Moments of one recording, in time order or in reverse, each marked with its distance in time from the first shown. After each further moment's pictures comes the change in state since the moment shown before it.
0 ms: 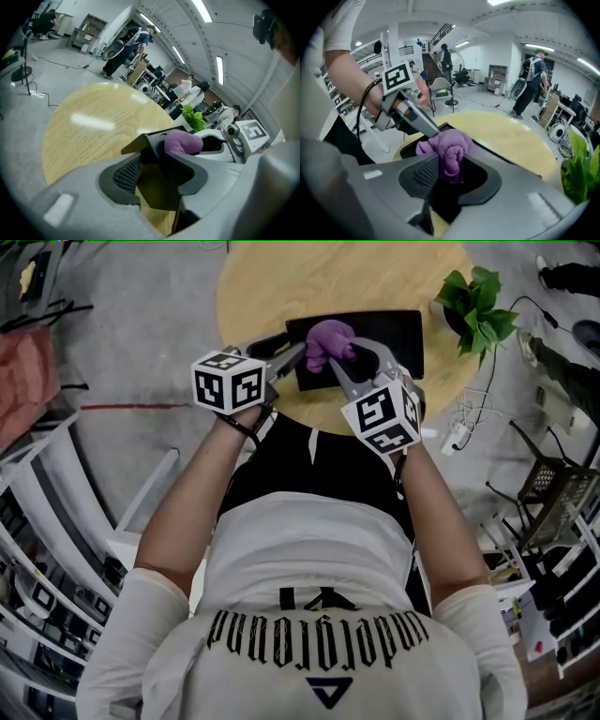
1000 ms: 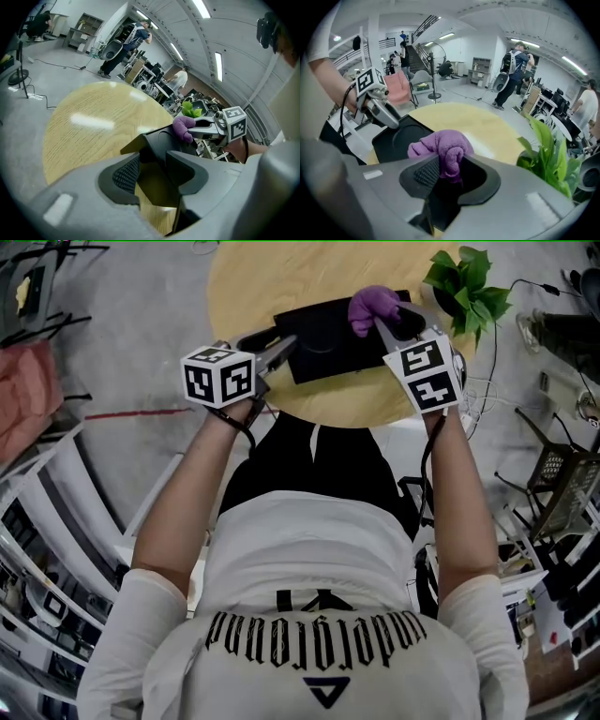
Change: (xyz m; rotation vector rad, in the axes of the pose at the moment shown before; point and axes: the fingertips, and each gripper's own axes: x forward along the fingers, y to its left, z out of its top) left arm 0.001 0.000 0.000 0.025 0.030 0.000; right arm -0.033 -0.103 -0.027 0.094 0.089 -0.168
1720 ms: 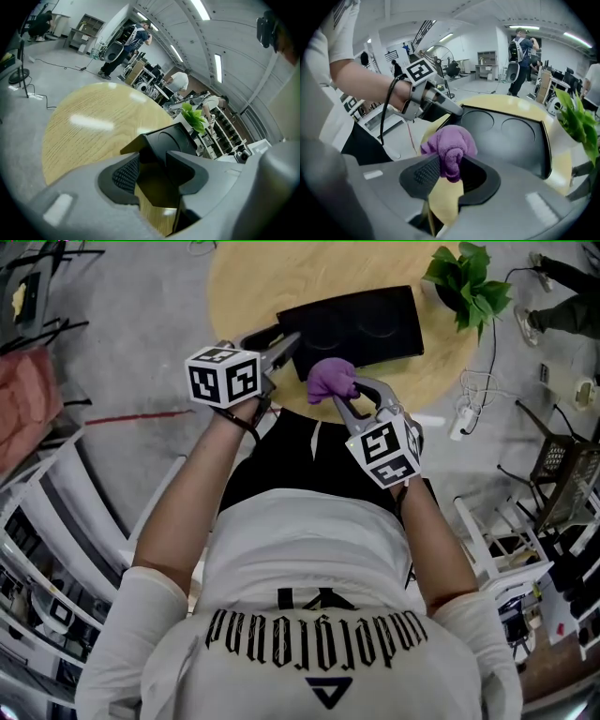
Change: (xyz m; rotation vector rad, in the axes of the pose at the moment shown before) left arm -0.001 0.002 0.000 -0.005 -0.019 -0.006; right arm -0.028 0.168 -0.042 0.113 0.010 0.212
